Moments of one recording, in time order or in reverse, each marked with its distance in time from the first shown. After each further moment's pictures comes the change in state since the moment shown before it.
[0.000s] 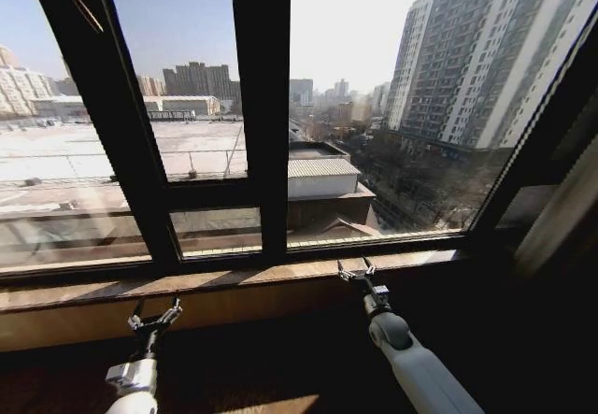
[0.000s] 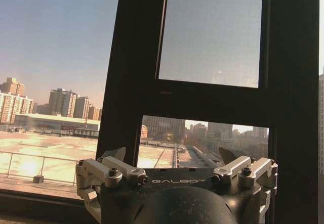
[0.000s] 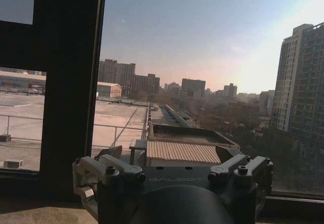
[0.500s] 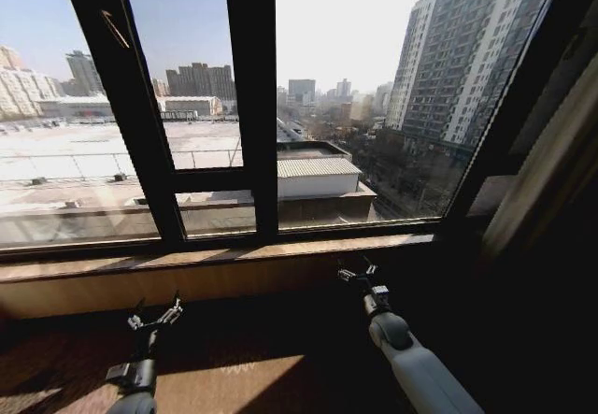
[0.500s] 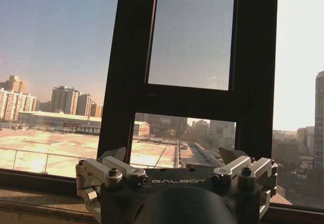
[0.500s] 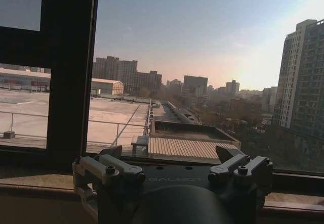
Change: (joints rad) left arm 0.000 0.000 0.000 0.000 0.000 0.000 0.000; right arm 0.000 0.000 0.000 0.000 0.000 0.000 0.000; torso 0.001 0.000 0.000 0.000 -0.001
